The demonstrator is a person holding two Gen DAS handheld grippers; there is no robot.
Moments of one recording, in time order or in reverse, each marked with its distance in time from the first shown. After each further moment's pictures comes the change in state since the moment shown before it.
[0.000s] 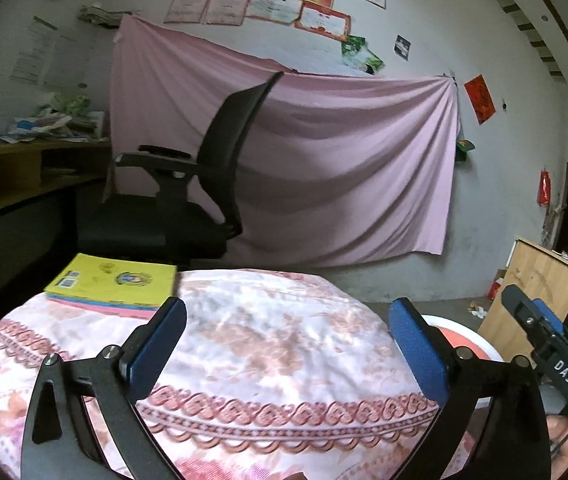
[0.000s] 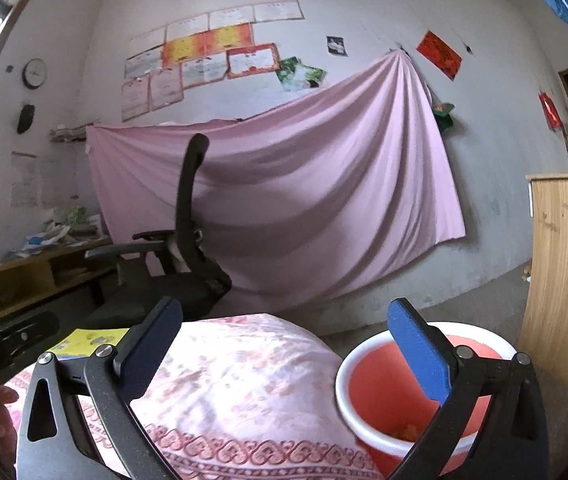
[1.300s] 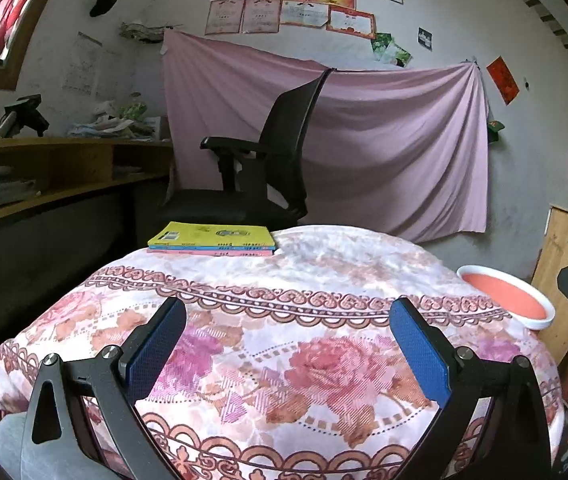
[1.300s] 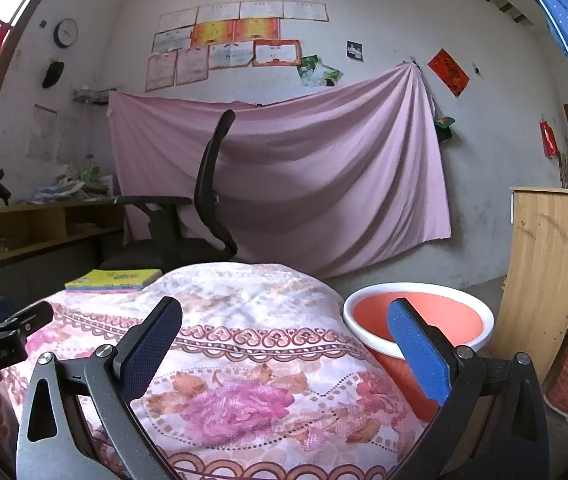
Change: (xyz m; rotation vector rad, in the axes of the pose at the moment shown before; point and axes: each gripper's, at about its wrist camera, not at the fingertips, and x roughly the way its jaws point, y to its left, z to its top) left arm -0.083 0.062 -0.096 0.069 -0.007 0.172; right arm -0.088 0.065 -0.075 -0.113 0.035 -0.055
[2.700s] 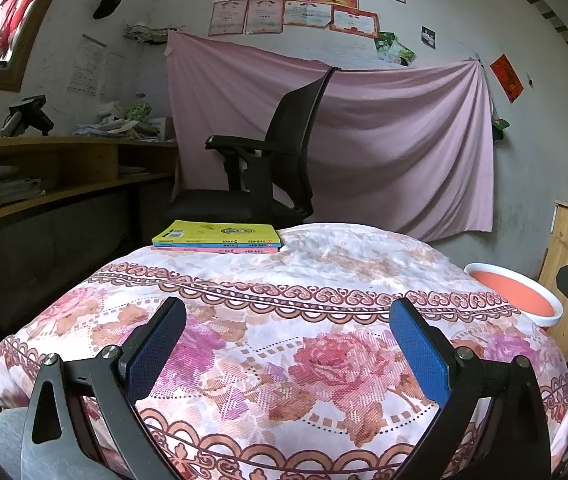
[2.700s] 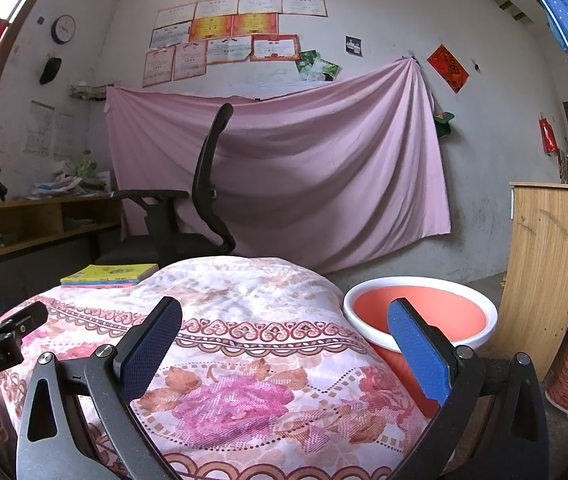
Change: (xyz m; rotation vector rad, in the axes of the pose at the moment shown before) left arm 0.008 0.004 -0.009 0.002 -0.009 0.015; right arm 0.008 -0.001 -0.007 0.002 0.012 -0.007
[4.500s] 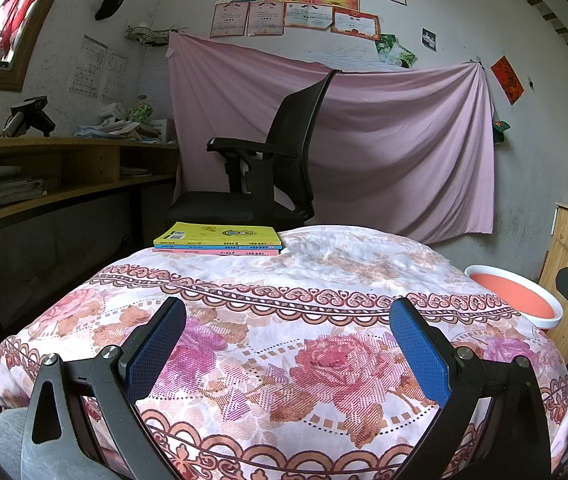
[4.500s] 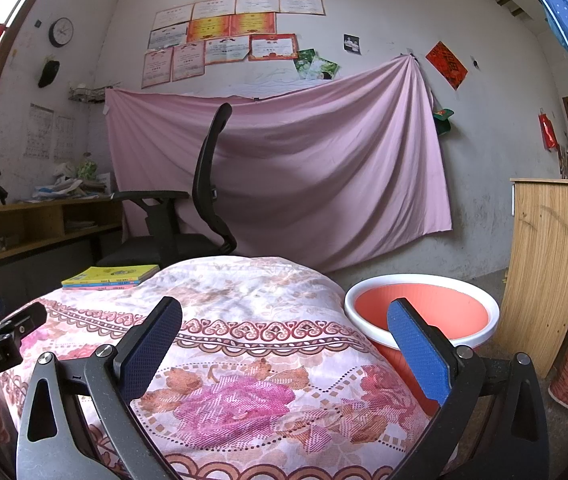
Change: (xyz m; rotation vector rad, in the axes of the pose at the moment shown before) left arm -0.002 -0.001 0.000 -0.002 -0.004 0.003; right arm 0.000 0.002 0.000 0.003 -0.001 -0.002
